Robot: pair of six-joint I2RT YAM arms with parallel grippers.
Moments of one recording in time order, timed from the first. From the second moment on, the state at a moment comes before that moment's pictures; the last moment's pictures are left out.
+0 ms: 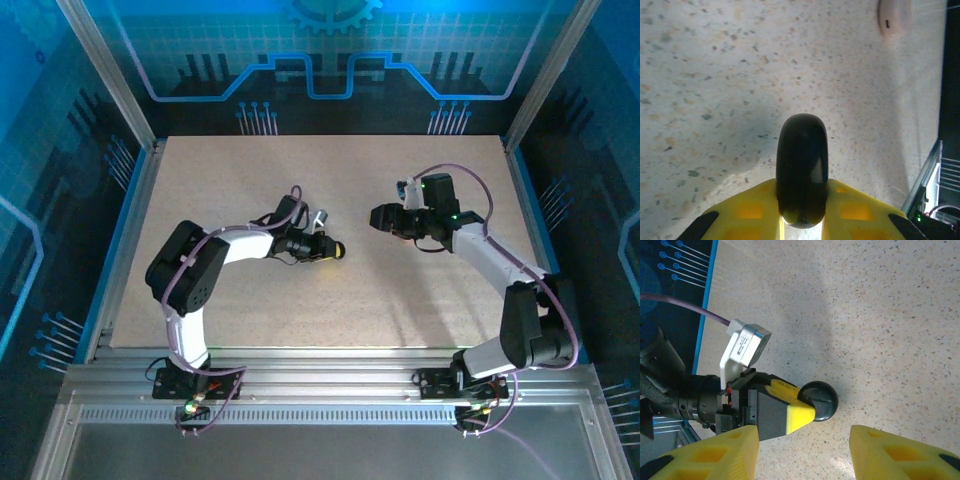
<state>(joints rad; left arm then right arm) -0.48 1.92 1.07 -0.08 0.62 -0.63 0.23 1.46 0.97 -0.31 -0.60 0.50</state>
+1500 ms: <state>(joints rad) -0.23 1.19 0.33 0.31 -0.54 -0.18 0.03 1.27 0.43 0.29 0.06 0.03</state>
